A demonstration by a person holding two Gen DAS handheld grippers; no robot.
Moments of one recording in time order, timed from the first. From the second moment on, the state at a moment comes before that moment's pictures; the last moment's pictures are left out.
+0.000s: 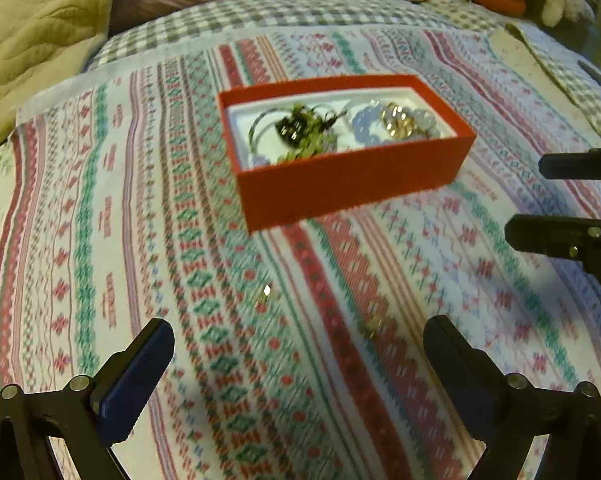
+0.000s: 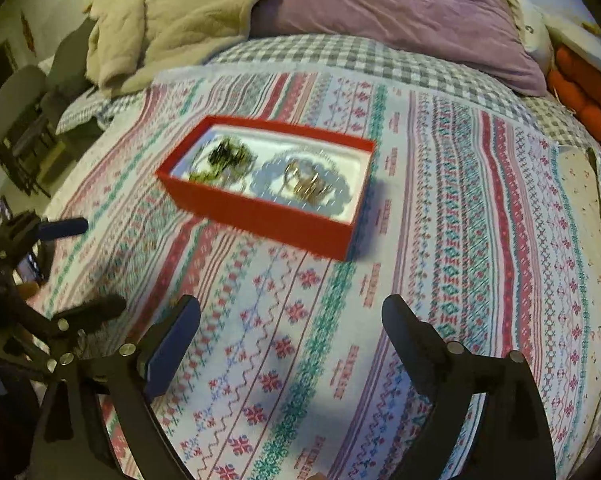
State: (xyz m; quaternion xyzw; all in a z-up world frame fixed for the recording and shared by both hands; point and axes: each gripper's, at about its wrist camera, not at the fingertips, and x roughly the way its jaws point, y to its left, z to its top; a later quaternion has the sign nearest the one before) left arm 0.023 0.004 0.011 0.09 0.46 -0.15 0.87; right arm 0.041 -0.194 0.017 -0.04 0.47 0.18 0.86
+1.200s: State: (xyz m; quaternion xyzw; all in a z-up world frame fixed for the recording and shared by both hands) left arm 0.019 0.060 -0.021 0.10 0.51 -0.10 0.85; right arm 0.039 -0.093 -0.042 -0.11 0.48 0.27 0.83
